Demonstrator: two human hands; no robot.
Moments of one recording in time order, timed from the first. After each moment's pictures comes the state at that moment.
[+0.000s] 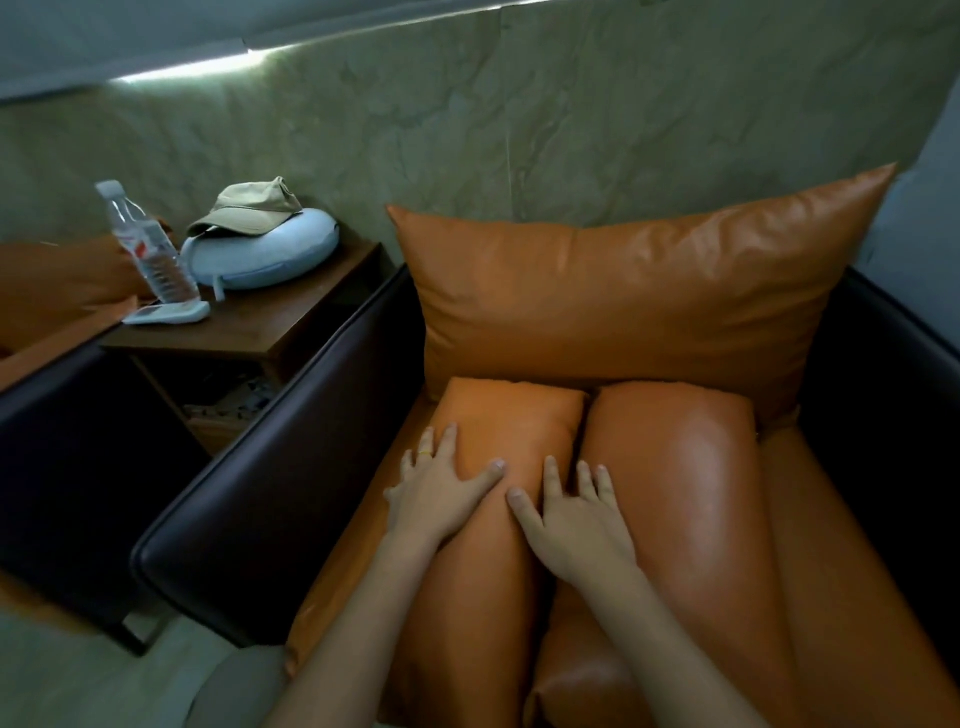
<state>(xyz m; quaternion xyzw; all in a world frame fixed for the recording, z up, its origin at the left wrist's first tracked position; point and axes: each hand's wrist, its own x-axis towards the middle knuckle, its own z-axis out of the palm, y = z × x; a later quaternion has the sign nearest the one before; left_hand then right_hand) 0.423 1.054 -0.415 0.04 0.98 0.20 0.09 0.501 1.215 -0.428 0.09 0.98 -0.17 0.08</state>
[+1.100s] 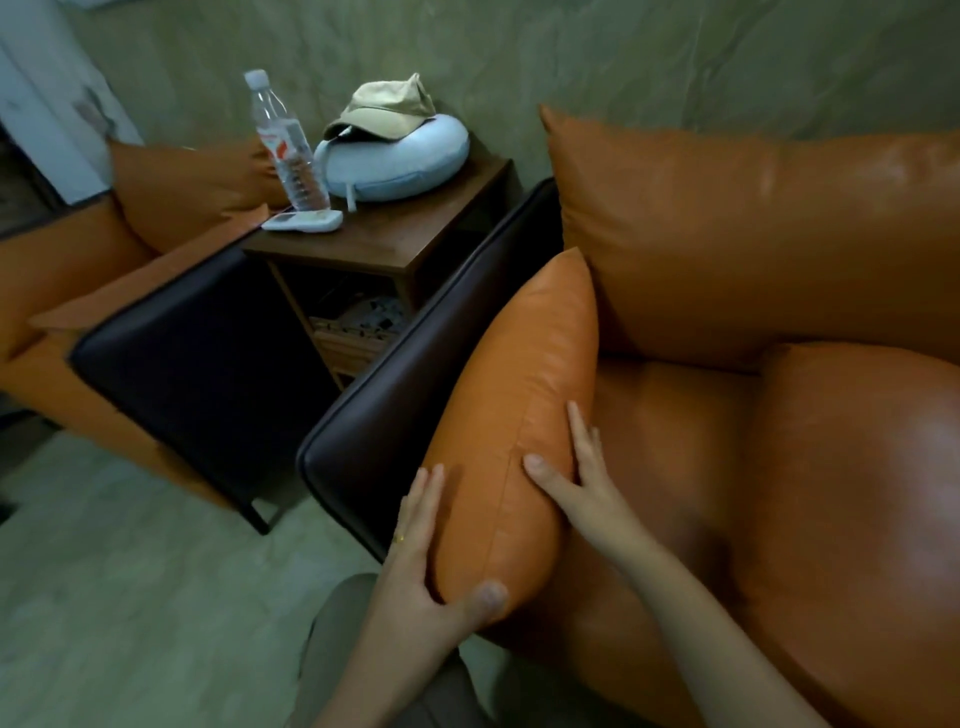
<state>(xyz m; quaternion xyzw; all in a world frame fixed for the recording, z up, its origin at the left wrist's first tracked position) 0.561 0.876 -0.420 0.02 0.85 0.52 0.05 0.474 1.076 -0.459 0.03 0.75 -0.65 0.12</state>
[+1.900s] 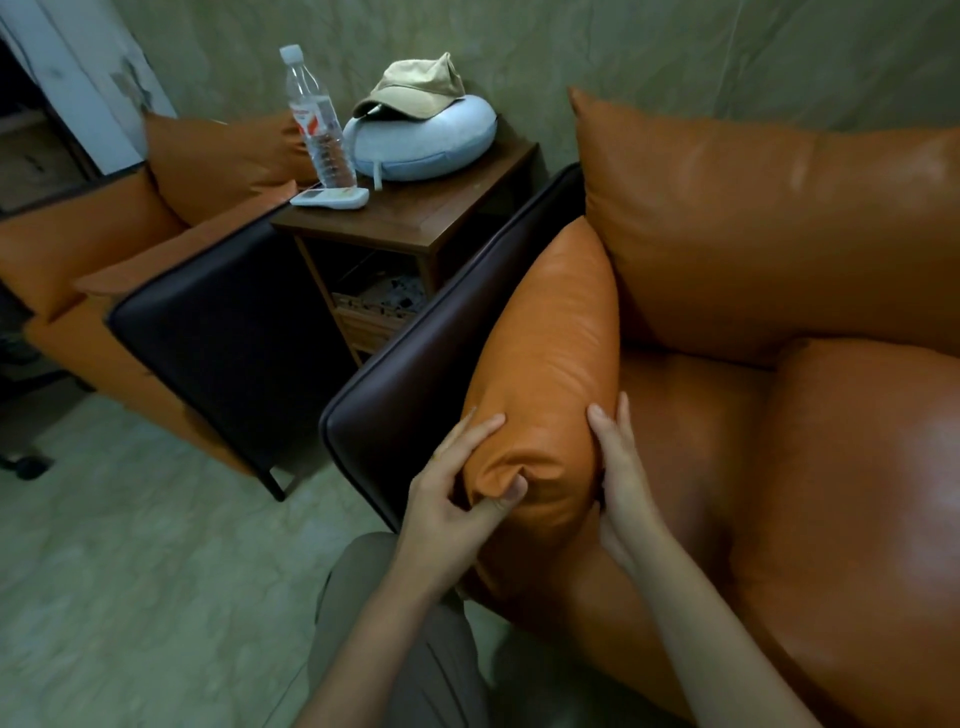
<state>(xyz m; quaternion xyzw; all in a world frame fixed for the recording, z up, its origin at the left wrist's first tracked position) 0.532 0.893 -0.424 0.08 0.82 0.56 -0.07 0.484 1.075 -0.453 0.14 0.57 -0.81 0.06</state>
